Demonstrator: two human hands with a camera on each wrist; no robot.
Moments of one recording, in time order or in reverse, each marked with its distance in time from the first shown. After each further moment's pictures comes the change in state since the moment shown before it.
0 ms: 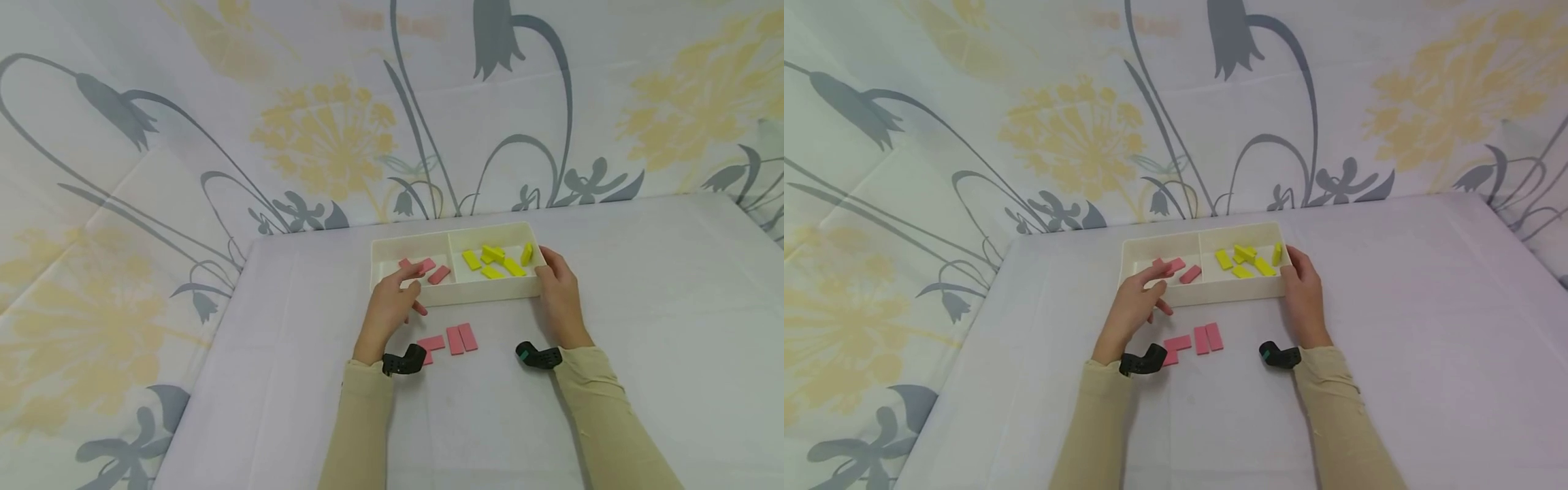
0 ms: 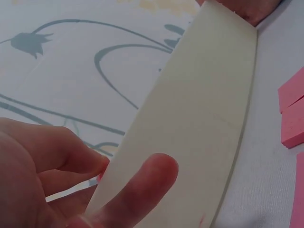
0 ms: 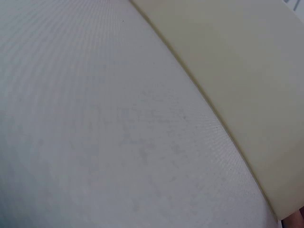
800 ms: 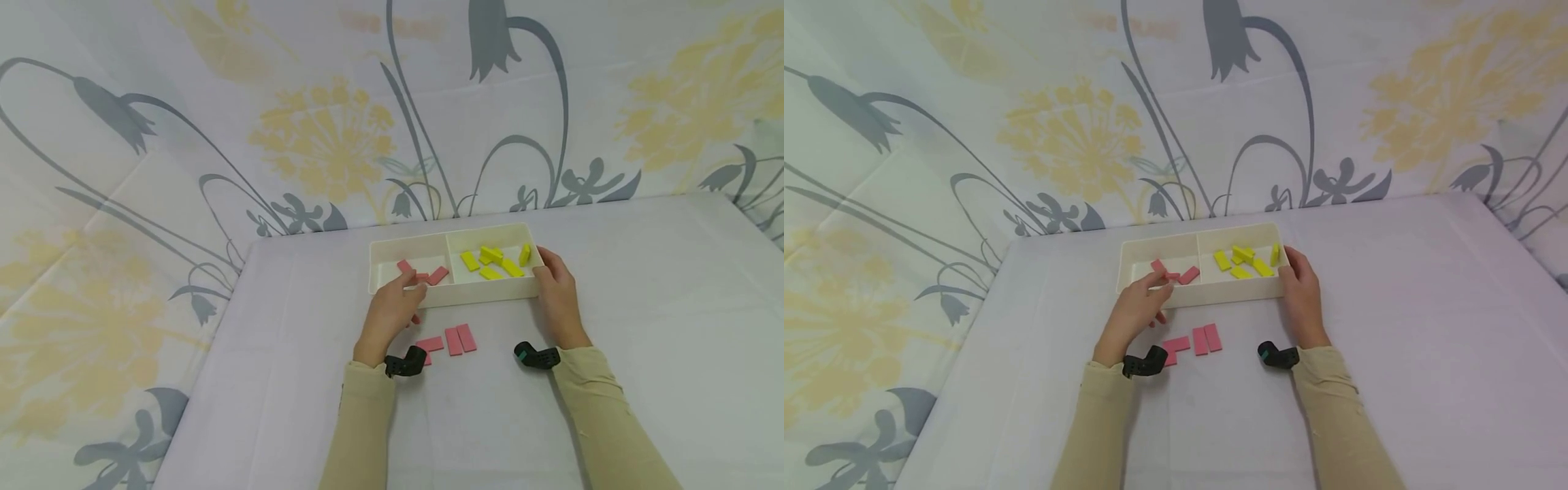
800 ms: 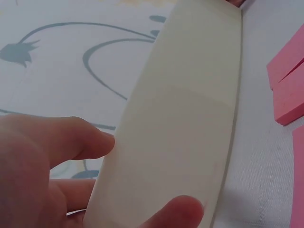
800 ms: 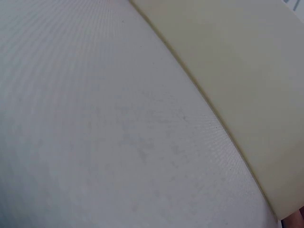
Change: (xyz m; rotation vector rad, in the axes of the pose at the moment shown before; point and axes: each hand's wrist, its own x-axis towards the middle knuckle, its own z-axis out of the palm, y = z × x) left_hand -0.001 0.004 0.009 0.186 -0.004 -0.069; right_hand 0.000 0.002 -0.001 -0.022 0.005 -0.005
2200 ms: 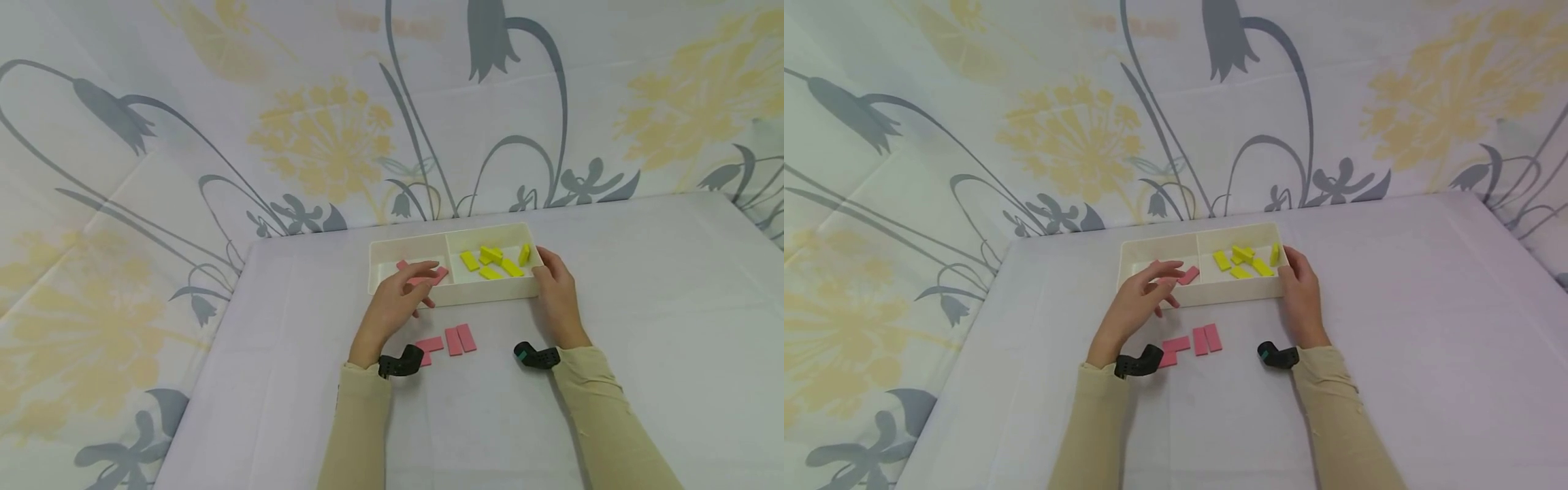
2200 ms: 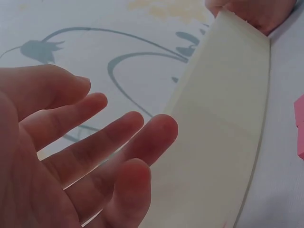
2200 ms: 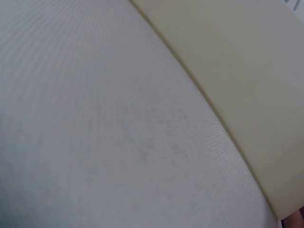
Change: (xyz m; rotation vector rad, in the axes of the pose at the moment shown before) left_hand -0.004 0.001 -0.009 -0.265 -0.107 0.348; right_hand 0.000 0.000 -0.001 0.009 0.002 0.000
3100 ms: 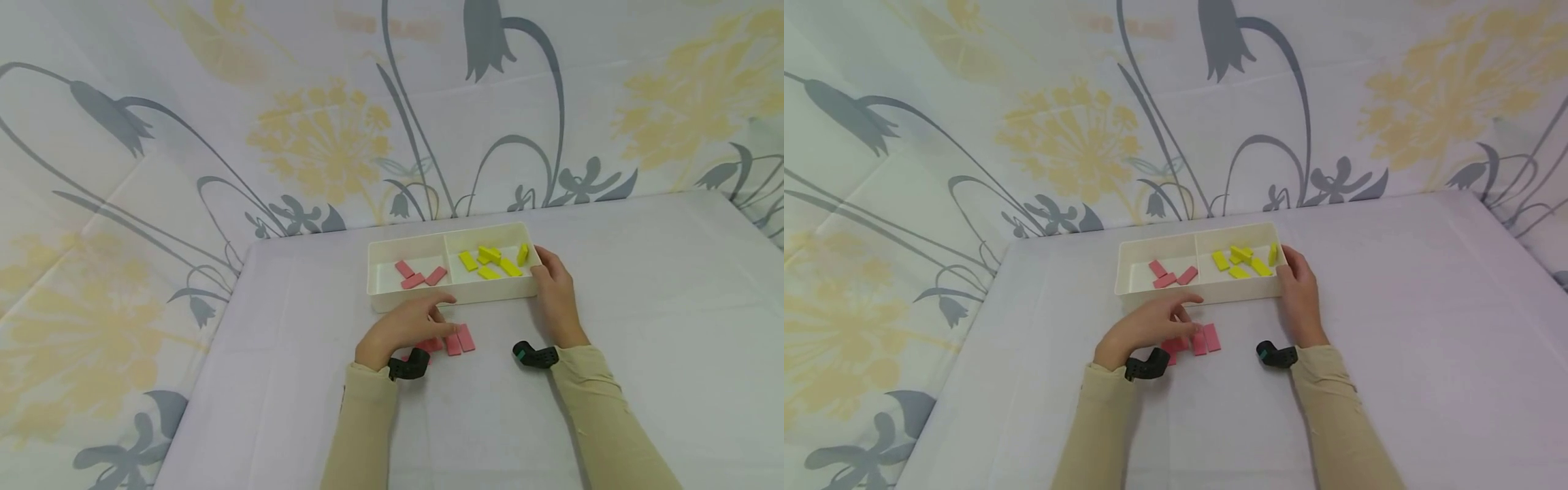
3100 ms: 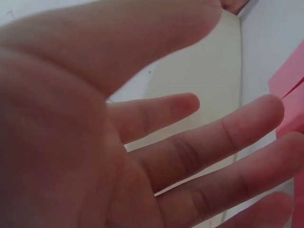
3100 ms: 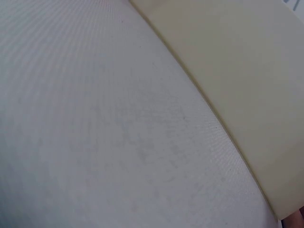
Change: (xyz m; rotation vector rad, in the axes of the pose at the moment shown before) left_hand -0.002 0.005 0.017 0.338 -0.395 -0.142; right_hand 0.001 0.003 -0.001 0.004 -0.008 -0.007
